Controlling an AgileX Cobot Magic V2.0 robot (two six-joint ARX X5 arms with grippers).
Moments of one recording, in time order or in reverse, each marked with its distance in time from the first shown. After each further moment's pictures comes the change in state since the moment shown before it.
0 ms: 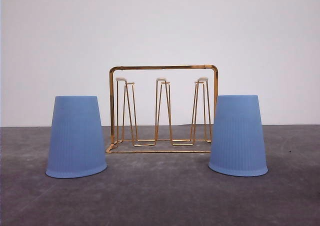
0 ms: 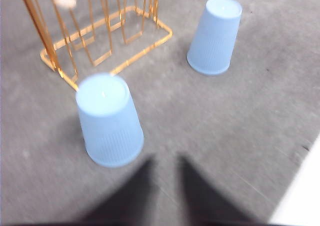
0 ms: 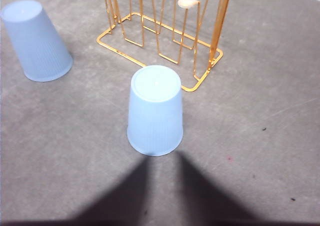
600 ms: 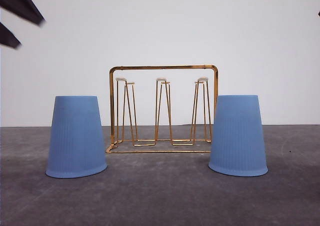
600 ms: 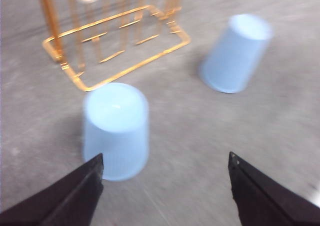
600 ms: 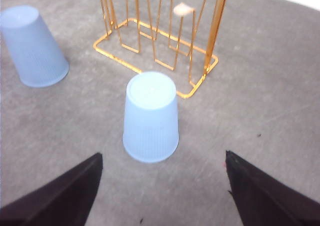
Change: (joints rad) left_arx -0.005 0.255 0.000 0.214 -0.051 -0.170; right_arx 0.000 0.000 0.000 0.043 0.000 -0.002
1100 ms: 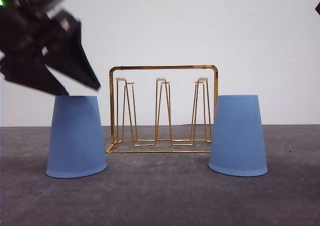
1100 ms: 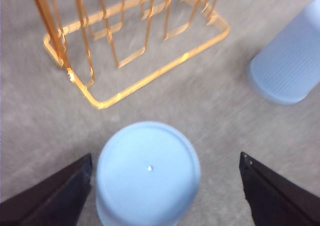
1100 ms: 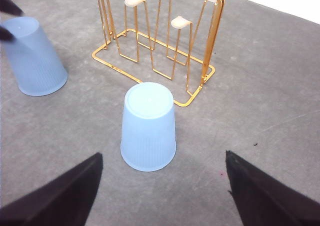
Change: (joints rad) left_arx -0.060 0.394 0.000 0.330 -0.084 0.029; right_arx 0.000 0.000 0.000 0.012 0.000 0.000
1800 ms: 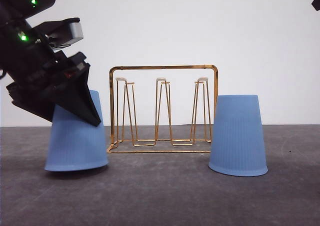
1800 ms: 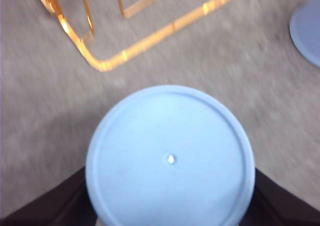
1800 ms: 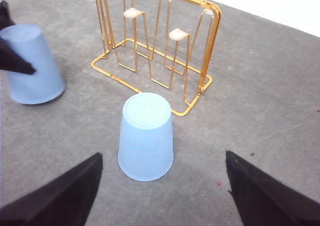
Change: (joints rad) left_arx -0.017 0.155 0.080 -0.105 -0.062 -0.006; right_arx 0.000 0.000 0.000 0.034 0.000 0.000
